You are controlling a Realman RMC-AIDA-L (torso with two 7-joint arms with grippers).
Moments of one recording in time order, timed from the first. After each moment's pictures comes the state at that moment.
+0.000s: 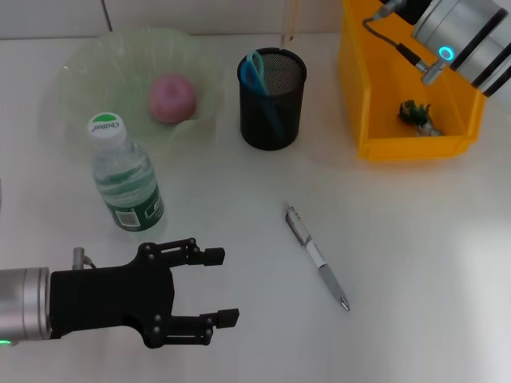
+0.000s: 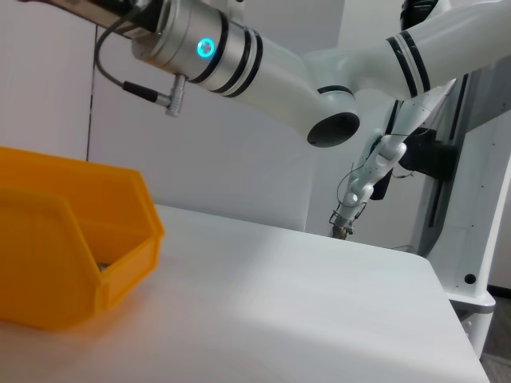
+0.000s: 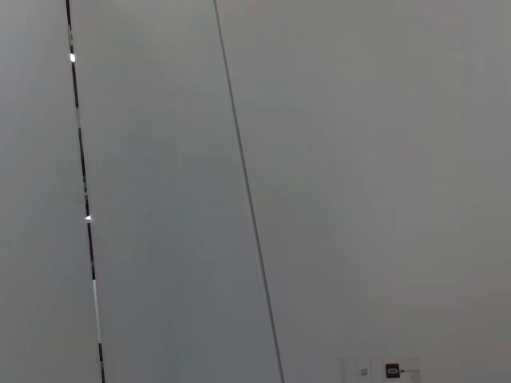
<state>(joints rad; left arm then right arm) -0.26 -2.07 1.12 0.68 1.72 1.66 -1.09 0.73 2.09 -1.34 -0.38 -0.63 -1.12 0.90</state>
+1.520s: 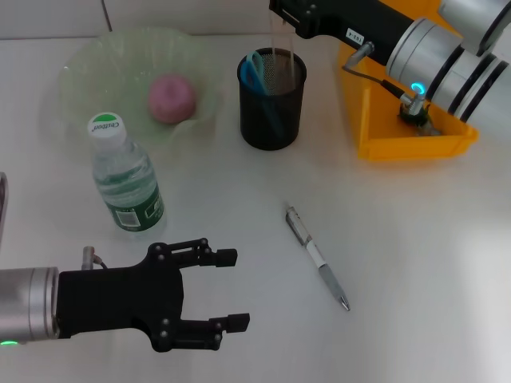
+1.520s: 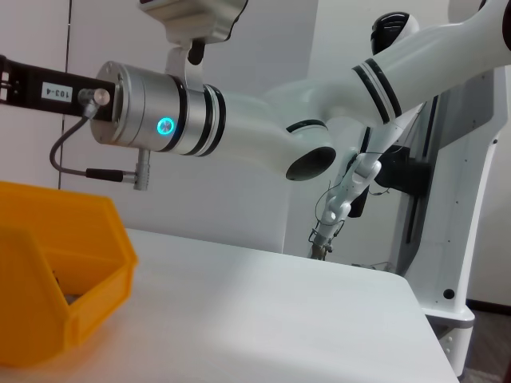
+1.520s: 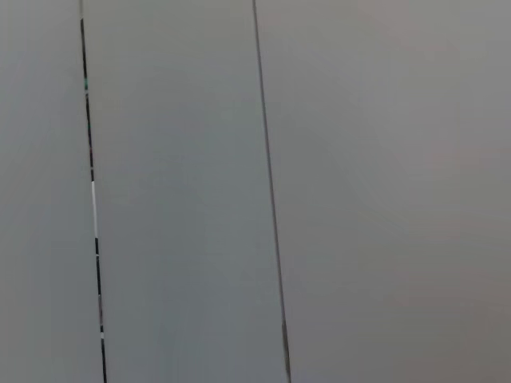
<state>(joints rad) -0.29 -2.07 1.13 0.64 1.70 1.70 -1.05 0.76 2.09 -1.43 -0.29 -0.63 -1.03 0.79</state>
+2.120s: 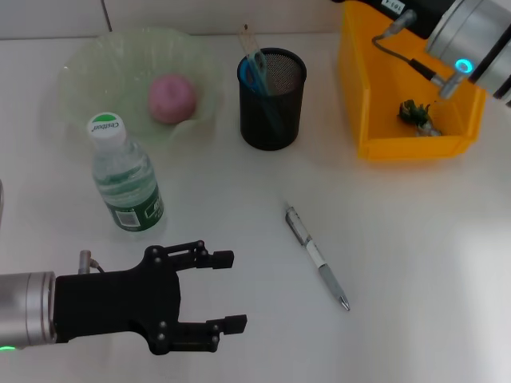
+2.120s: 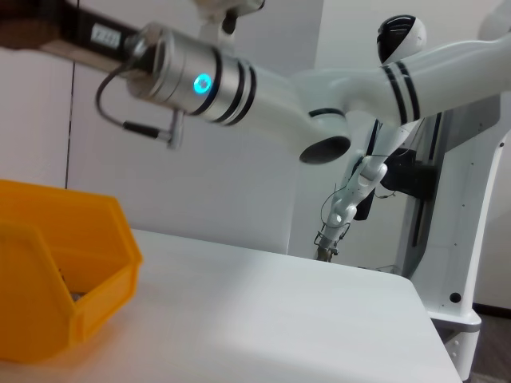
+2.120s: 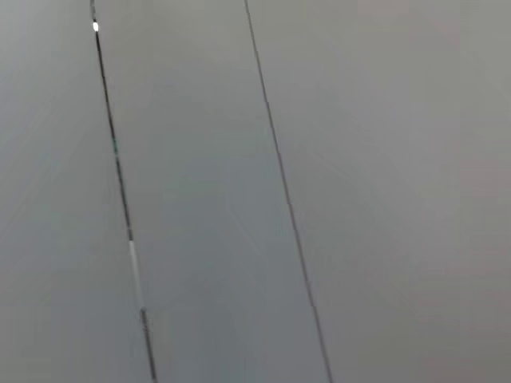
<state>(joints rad) -0.27 -2.08 1.13 0.63 1.69 1.70 -1.04 0.52 2.08 -1.46 -0.76 -0.76 -0.98 1.13</state>
